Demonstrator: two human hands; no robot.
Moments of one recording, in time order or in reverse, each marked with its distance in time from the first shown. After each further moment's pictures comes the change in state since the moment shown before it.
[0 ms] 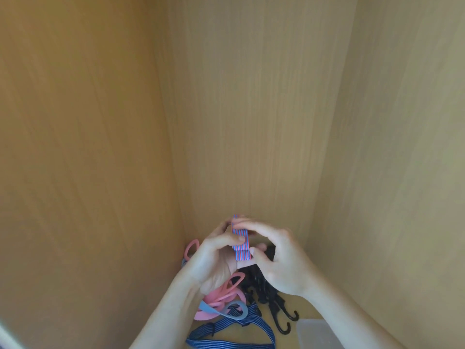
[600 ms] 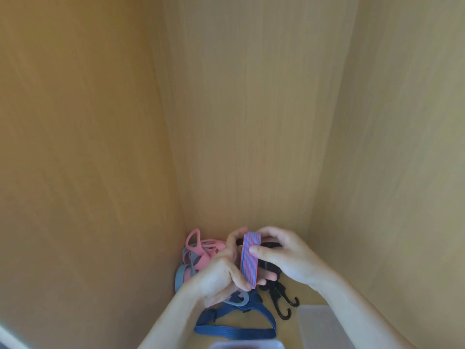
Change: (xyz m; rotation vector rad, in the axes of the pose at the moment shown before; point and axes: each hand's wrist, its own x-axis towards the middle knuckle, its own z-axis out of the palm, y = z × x) left_hand -0.005 -0.059 -0.016 0.086 -0.176 -0.074; right_hand -0.018 0.034 0.000 0.202 -0.038 0.529
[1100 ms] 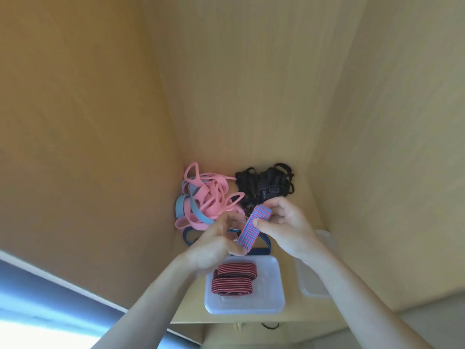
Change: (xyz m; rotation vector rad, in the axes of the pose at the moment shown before) left_hand -0.047 -0.075 -0.016 0.242 0.234 -0.154; right_hand -0.049 0.060 0.049 0.212 0.206 0.243
